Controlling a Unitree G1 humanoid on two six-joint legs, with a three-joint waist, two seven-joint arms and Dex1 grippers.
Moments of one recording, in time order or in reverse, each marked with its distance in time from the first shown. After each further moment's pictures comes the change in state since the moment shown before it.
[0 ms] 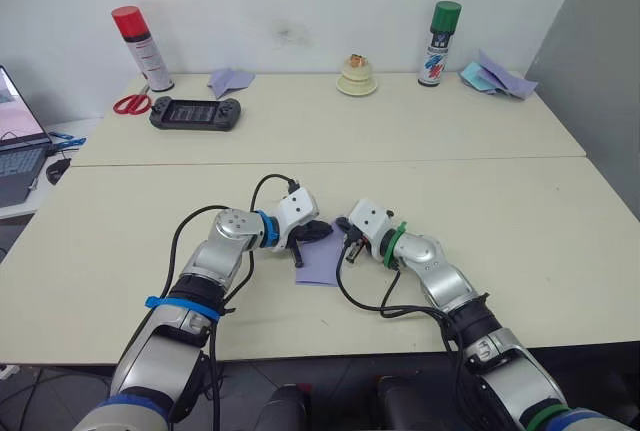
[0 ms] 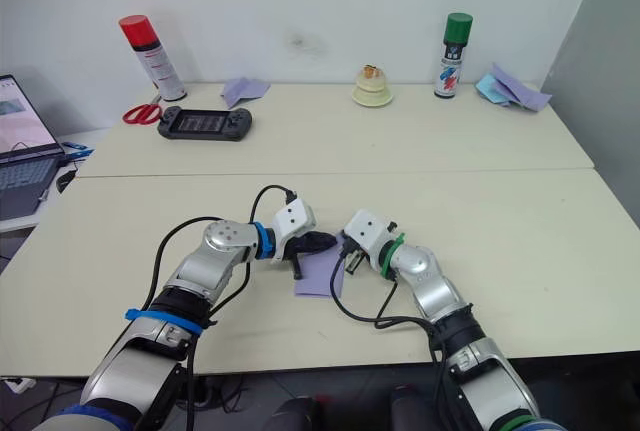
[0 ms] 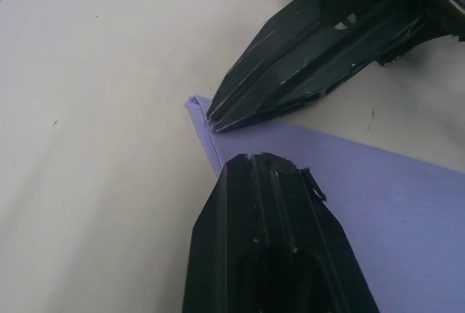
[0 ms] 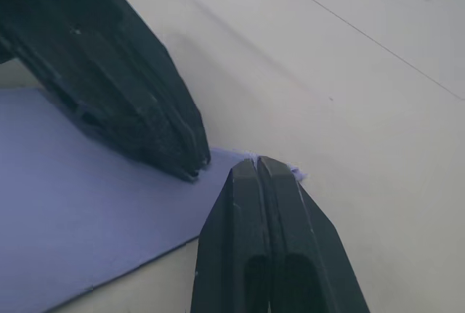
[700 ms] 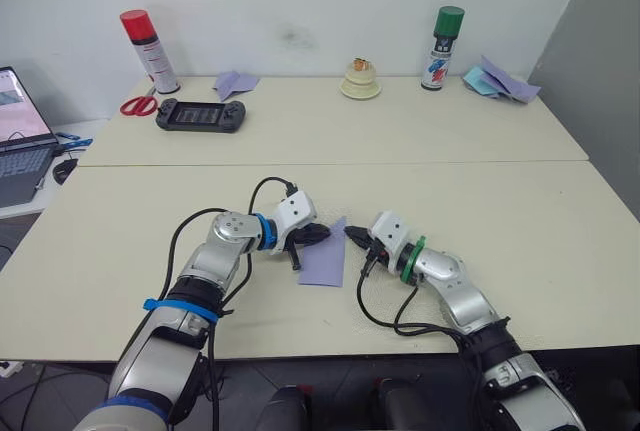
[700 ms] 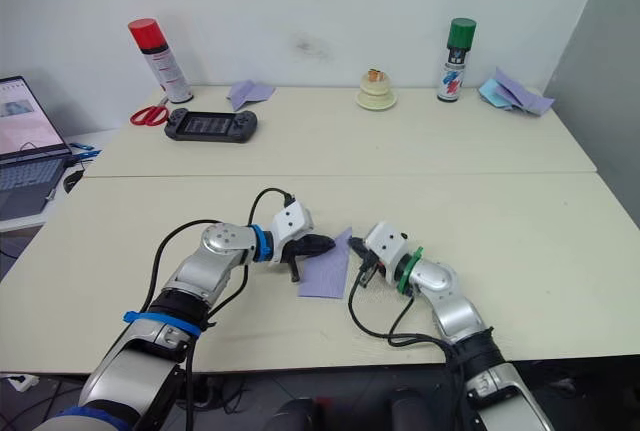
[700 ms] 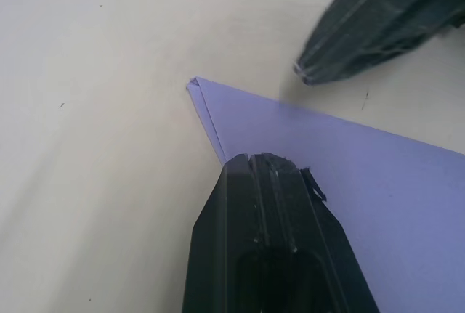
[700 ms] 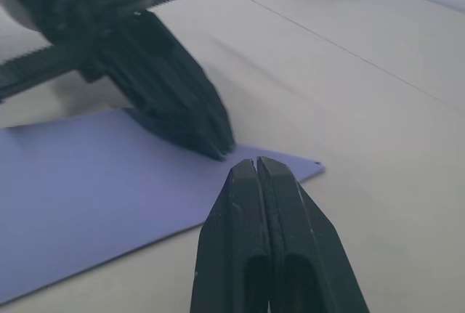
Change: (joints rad) left arm 0.007 0.005 -0.006 0.025 0.001 -0.022 -0.004; right arm 0.166 -0.067 -0.030 -0.169 0.148 -0.128 0.174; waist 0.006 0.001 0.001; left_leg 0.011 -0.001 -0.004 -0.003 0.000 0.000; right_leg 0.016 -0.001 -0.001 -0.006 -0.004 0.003
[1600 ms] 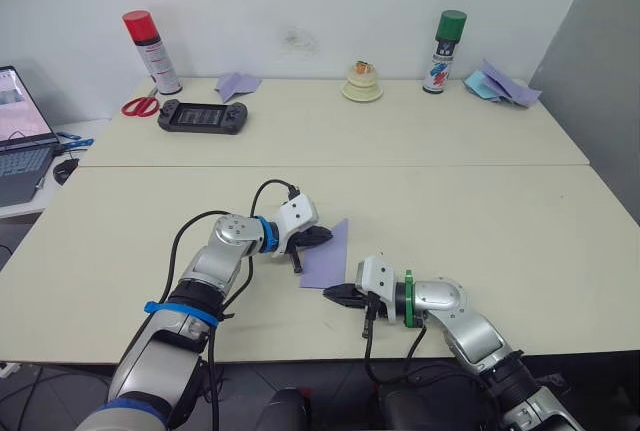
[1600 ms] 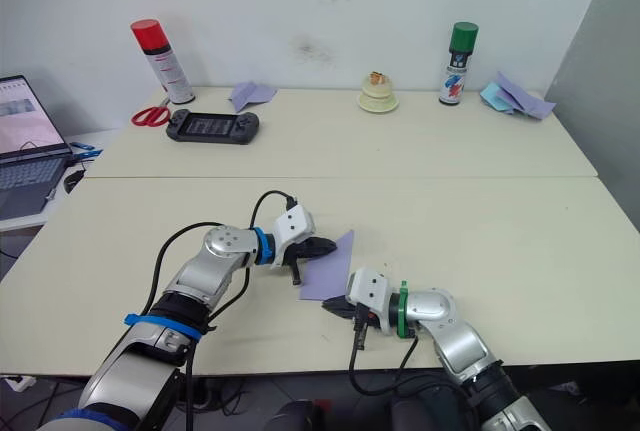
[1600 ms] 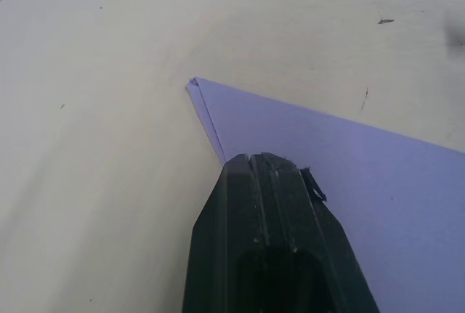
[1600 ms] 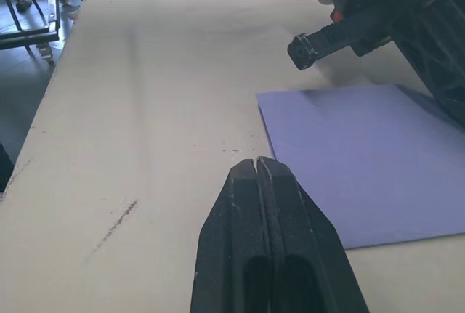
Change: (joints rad) left arm 0.017 0.000 -0.013 -0.021 0.000 0.000 0.003; right arm 0.175 -0.083 0.145 -0.233 0.033 0.152 0.250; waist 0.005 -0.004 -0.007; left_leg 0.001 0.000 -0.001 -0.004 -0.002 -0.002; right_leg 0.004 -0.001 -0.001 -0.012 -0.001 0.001
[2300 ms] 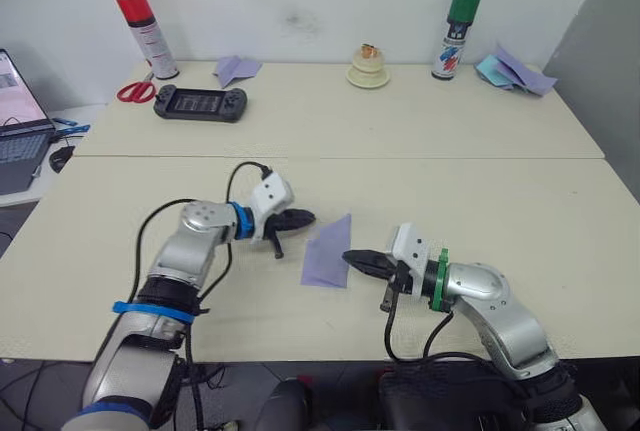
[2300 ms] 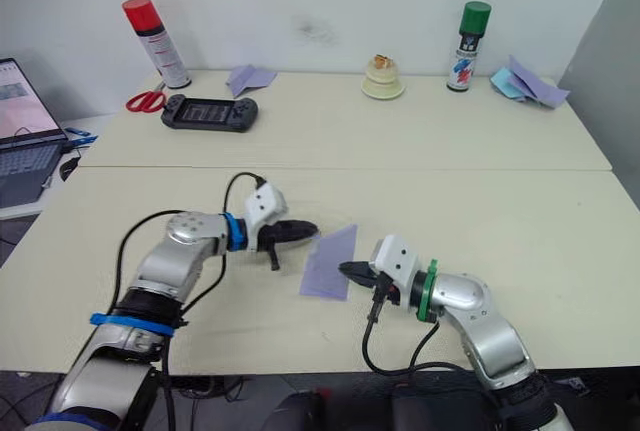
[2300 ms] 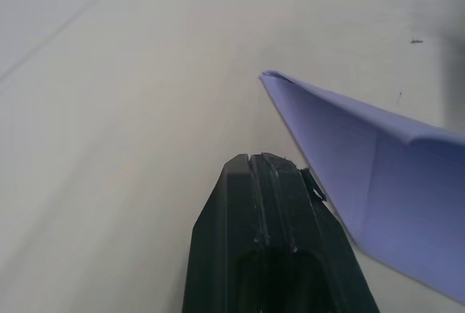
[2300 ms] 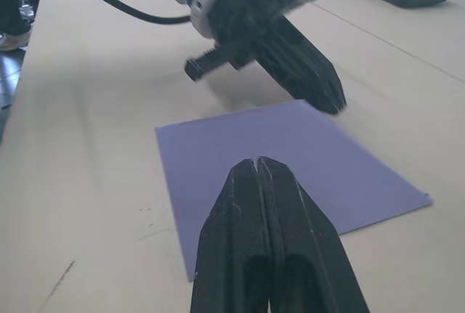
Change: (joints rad) left arm 0.016 0.125 0.148 -0.215 -0.124 0.140 -0.069; right arm 0.023 -0.098 -0.163 -0.437 0.134 0.303 -0.129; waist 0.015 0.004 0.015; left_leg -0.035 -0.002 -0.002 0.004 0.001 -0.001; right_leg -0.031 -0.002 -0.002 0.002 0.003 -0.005
